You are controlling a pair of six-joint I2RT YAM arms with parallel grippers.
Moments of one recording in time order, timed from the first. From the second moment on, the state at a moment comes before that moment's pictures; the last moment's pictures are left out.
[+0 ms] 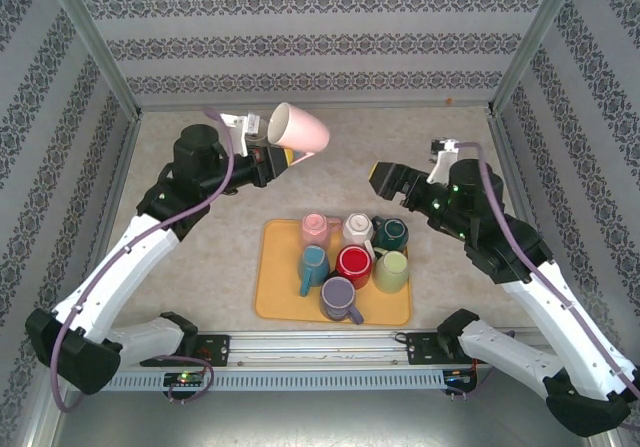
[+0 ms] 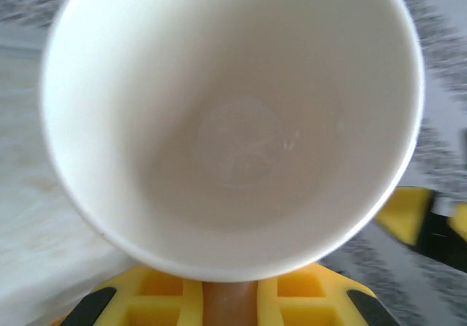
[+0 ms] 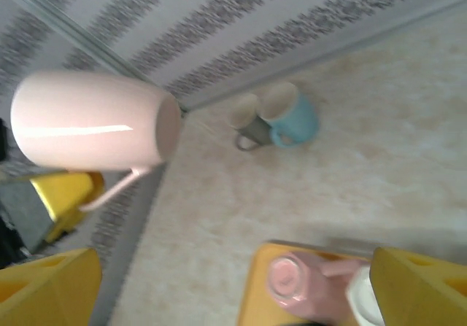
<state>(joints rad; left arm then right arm) -0.44 1.18 1.20 -0.35 0.40 -0.52 0.59 0.86 1.15 -0.65 -0.02 0.73</state>
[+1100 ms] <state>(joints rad) -0.40 1.77 1.39 -0.62 -0.21 -0.24 0.68 0.87 1.13 -0.85 0.17 0.57</state>
